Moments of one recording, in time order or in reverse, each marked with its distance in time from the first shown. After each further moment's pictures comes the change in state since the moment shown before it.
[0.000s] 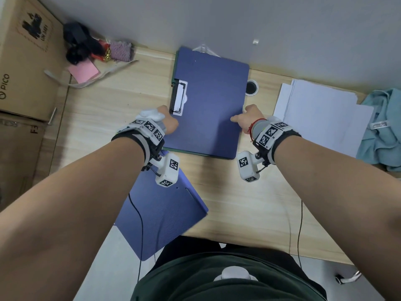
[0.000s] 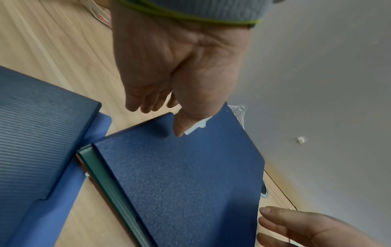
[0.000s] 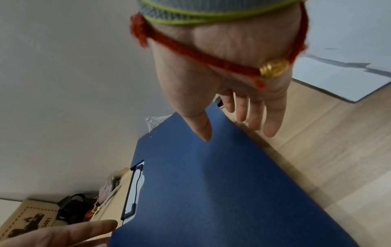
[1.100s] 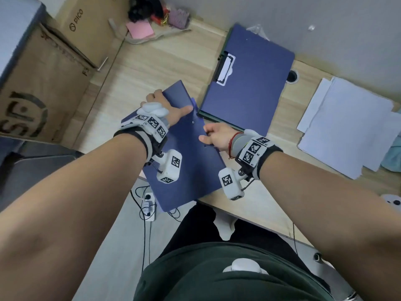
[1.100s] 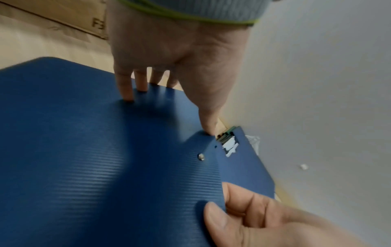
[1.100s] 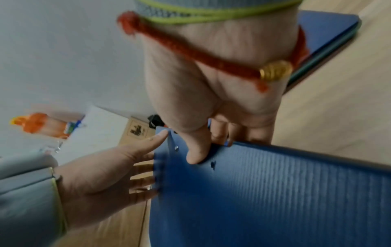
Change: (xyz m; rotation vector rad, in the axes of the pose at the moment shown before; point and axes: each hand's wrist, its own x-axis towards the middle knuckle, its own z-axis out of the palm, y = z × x) left_hand -0.105 -0.122 0.007 -0.113 0.255 -0.215; right_hand -0.156 0.006 0.143 -0.209 -0.572 -0.370
